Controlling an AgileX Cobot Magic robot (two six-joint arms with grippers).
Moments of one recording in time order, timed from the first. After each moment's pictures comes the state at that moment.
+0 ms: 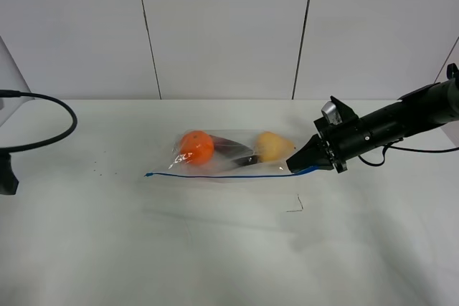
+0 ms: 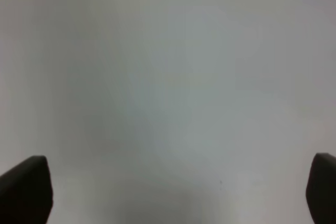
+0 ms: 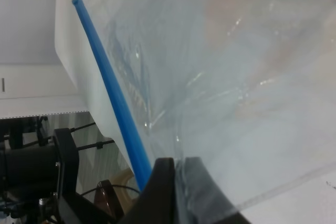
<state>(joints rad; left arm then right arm) 0.05 1.02 -0.70 0.24 0.82 -0.14 -0.04 2.09 -1.17 1.16 1.21 -1.00</state>
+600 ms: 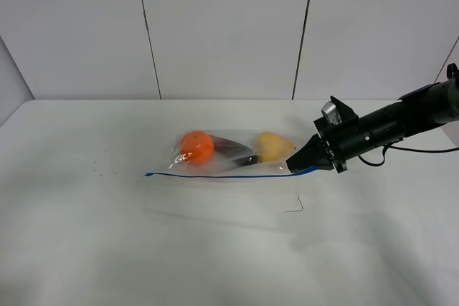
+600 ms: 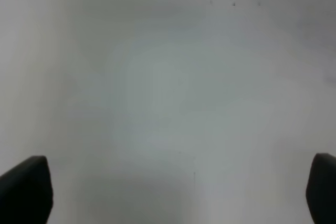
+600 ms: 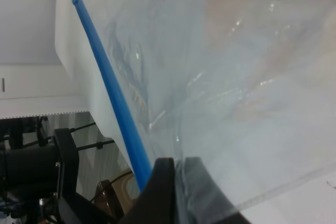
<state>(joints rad) 0.05 0.42 -0.60 0.15 0.98 -0.09 -0.04 2.09 -1.17 1.16 1.21 -1.00</state>
